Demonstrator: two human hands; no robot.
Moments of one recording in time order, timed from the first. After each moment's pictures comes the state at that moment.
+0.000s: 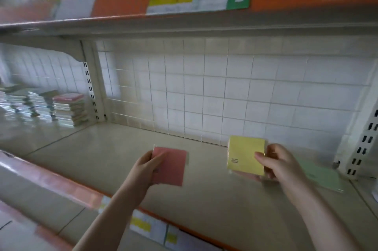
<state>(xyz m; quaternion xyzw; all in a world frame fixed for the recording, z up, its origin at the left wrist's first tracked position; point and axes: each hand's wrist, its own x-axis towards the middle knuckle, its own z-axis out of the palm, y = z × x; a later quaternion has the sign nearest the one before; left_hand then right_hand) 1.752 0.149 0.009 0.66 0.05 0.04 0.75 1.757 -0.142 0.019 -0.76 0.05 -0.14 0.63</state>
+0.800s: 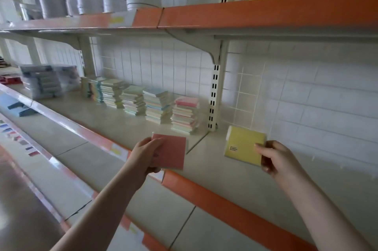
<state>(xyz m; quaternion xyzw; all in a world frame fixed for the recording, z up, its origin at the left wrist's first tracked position) 1.801 0.590 0.041 0.64 0.14 0.13 0.74 1.862 0.314 0.039 -0.67 0.03 -0.03 0.74</state>
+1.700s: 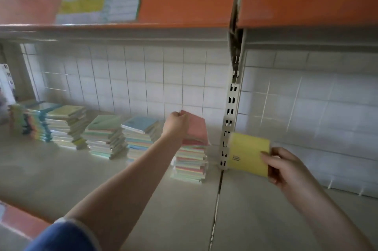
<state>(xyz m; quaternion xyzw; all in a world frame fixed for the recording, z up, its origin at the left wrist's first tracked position) 2.108 0.626 0.095 0.78 0.09 0.11 0.60 1.981 0.412 0.063 -0.68 0.08 -0.13 0.72</state>
